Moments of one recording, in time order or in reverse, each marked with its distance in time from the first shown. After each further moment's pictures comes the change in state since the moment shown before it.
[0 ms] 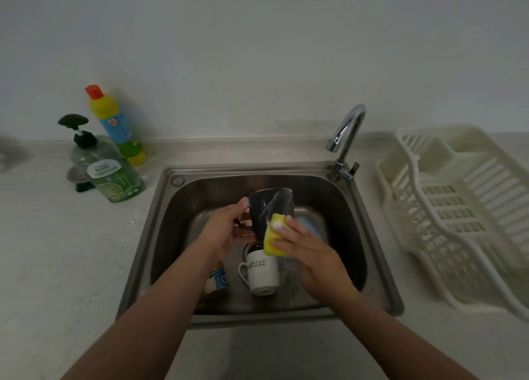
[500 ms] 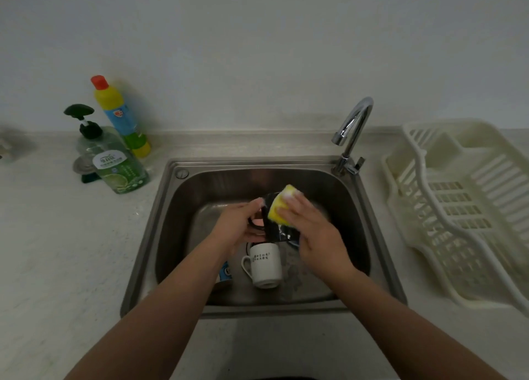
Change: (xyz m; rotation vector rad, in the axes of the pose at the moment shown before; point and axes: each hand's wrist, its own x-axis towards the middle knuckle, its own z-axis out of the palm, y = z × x) left_hand -0.004 -0.005 0.009 0.039 0.025 -0.025; right_hand 0.029 -0.001 -0.001 -0.091 0.025 0.173
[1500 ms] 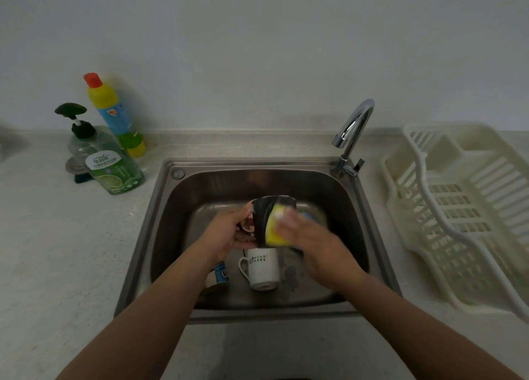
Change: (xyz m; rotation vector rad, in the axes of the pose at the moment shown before) left_hand 0.009 -0.007 -0.016 0.066 -0.037 -0.030; right_hand -0.008 0.026 -0.005 -0.027 -0.182 -0.290
